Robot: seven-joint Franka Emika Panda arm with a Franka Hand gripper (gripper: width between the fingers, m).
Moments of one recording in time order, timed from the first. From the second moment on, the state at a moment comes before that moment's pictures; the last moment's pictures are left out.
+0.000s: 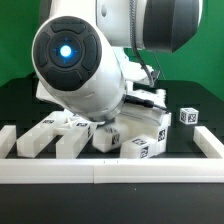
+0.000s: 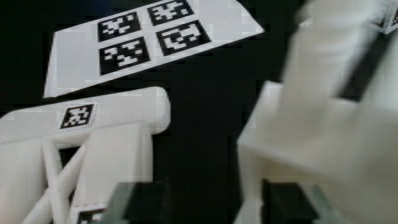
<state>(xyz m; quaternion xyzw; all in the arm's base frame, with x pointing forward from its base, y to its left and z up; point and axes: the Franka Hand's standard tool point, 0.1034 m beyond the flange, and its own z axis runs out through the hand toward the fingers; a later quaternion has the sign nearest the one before) 0.528 -0.027 0.059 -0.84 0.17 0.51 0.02</state>
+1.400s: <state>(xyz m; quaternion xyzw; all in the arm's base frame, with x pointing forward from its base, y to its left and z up) 0.558 -0.072 0.077 -0.88 0.18 0.43 0.05</state>
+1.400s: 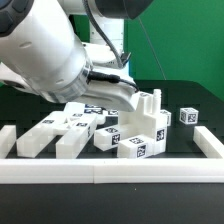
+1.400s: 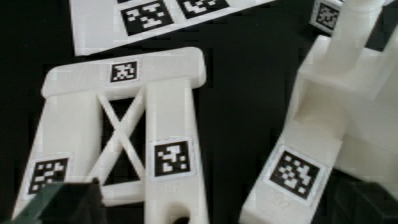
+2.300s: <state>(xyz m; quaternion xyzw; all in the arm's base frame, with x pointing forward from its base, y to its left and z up) 0.606 -0.090 0.089 -0.99 0.13 0.07 0.01</state>
